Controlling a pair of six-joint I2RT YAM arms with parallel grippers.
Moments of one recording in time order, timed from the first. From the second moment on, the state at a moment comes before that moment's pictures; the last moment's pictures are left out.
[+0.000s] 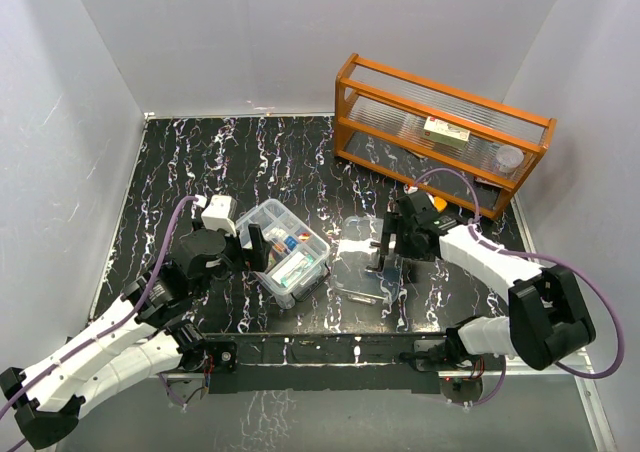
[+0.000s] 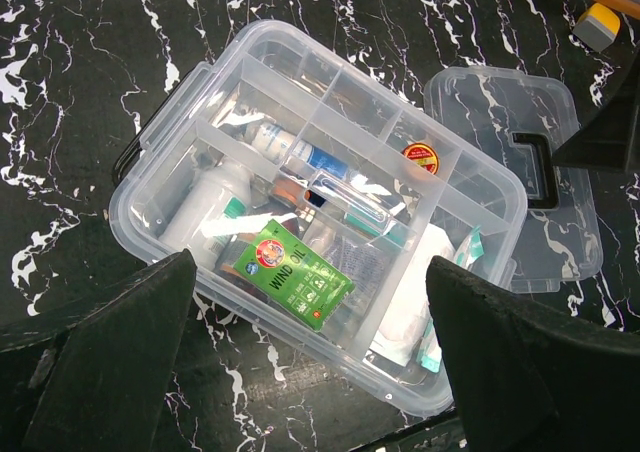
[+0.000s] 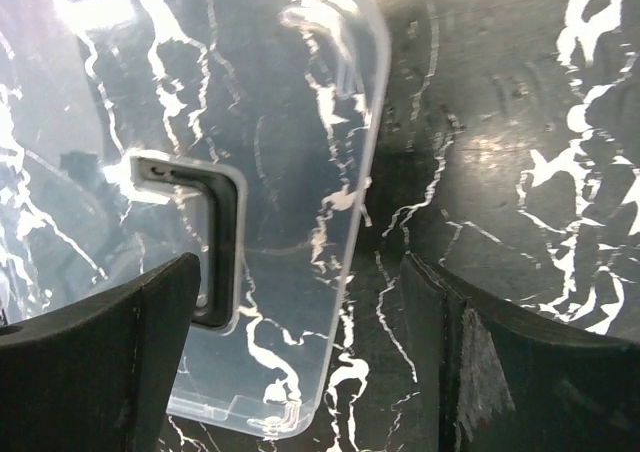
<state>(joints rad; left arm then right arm) -0.85 0.64 0.70 -0.57 -0.41 -0.46 0.39 1.29 0.72 -0.52 0.08 0.53</state>
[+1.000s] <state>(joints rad) -0.85 0.77 0.79 -0.47 -0.22 -0.42 0.44 1.43 0.76 -0.45 0.04 0.60</state>
